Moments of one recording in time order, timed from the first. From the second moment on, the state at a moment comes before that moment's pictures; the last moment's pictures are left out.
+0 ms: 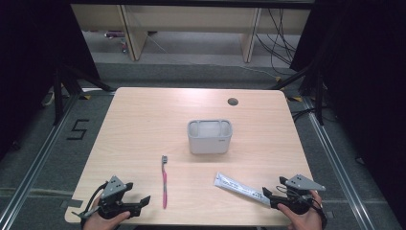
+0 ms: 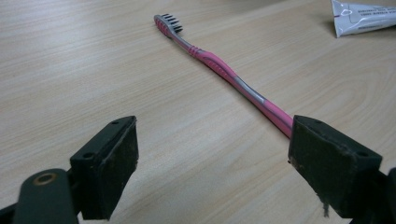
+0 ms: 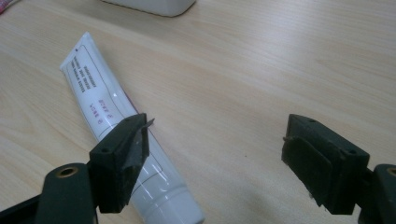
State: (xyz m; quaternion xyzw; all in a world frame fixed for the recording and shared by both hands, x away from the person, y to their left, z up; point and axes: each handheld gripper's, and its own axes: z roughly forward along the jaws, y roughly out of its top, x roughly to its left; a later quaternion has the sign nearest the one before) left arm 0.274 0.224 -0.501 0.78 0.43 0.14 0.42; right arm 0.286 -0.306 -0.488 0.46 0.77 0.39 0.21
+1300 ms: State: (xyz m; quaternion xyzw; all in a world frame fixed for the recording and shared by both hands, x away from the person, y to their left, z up) left arm 0.330 0.165 -0.492 0.84 0.41 0.13 0.34; right arm 0.288 -0.307 -0.488 0.45 0.77 0.40 0.20
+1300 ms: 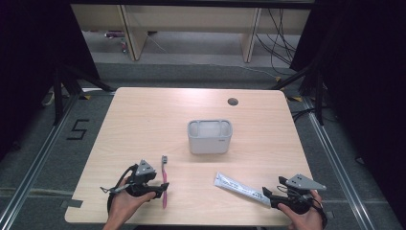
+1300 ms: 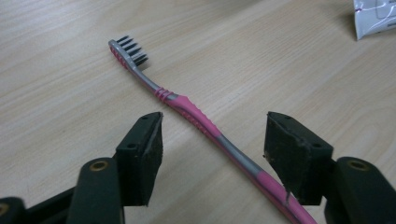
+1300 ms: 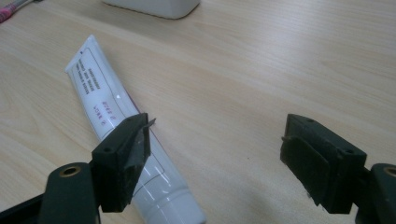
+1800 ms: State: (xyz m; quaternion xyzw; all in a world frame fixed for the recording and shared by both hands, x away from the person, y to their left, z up) left arm 0.348 0.149 -0.499 0.85 0.41 0.12 0.31; right arm 0.288 -0.308 -0.488 0.45 0.77 0.40 0.20
